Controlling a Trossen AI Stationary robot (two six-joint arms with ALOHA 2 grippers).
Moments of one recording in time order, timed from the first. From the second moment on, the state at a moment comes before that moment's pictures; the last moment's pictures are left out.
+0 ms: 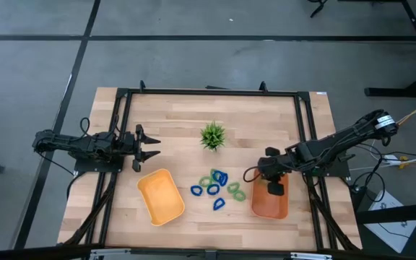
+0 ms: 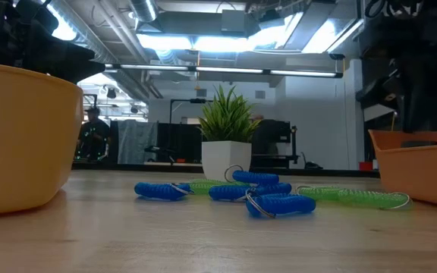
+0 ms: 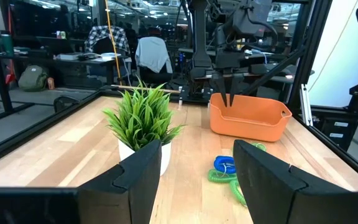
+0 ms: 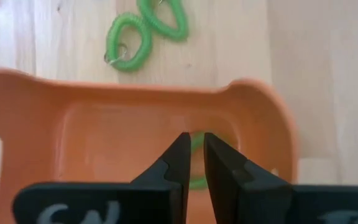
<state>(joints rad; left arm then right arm) -0.11 0.04 0.01 0.05 -0.21 -0.08 0.33 1.14 0.68 -0.62 0.03 0.41</state>
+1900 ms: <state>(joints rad) -0.11 0.04 0.01 0.05 -0.21 -0.08 0.32 1.61 0.81 0.02 0.17 -0.22</state>
